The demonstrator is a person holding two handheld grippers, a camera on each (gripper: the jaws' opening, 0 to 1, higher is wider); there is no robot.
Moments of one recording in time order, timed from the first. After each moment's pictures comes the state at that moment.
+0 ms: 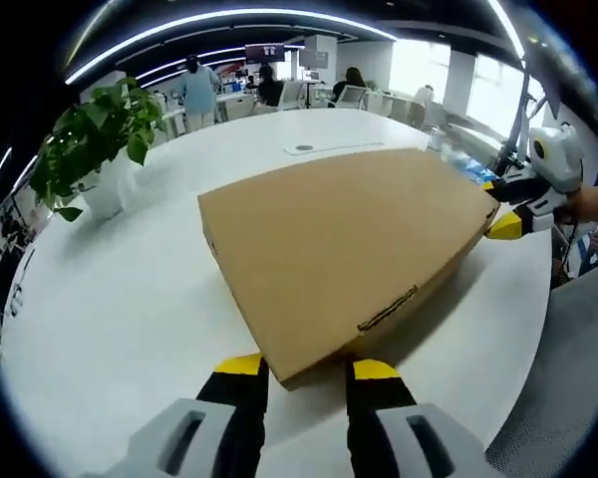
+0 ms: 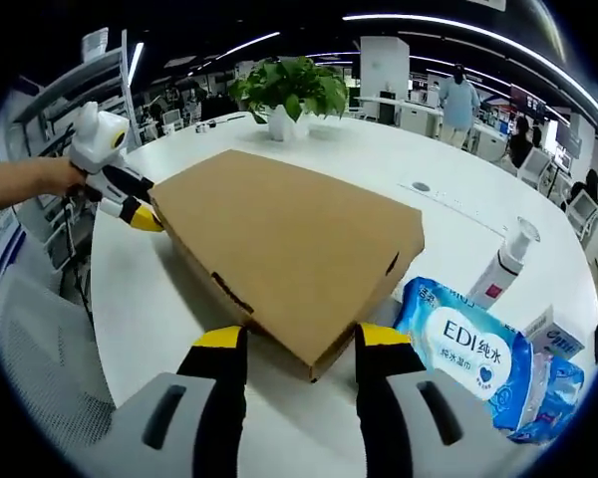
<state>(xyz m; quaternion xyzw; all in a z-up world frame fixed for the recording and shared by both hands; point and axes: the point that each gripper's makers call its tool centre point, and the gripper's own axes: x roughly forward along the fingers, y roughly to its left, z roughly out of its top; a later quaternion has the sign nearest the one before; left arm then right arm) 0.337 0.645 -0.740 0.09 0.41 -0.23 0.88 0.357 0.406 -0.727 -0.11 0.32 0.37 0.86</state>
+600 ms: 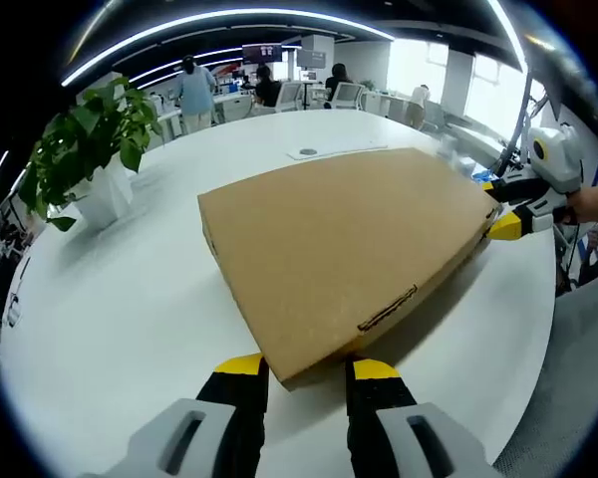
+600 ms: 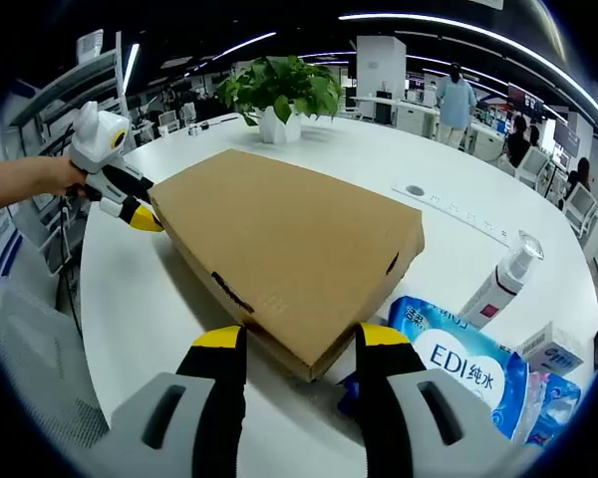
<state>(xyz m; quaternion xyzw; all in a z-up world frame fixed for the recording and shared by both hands) 0.363 0.643 -0.740 0.10 0.41 -0.24 0.88 0.381 0.406 -0.727 -0.11 0.32 0.36 0.87</state>
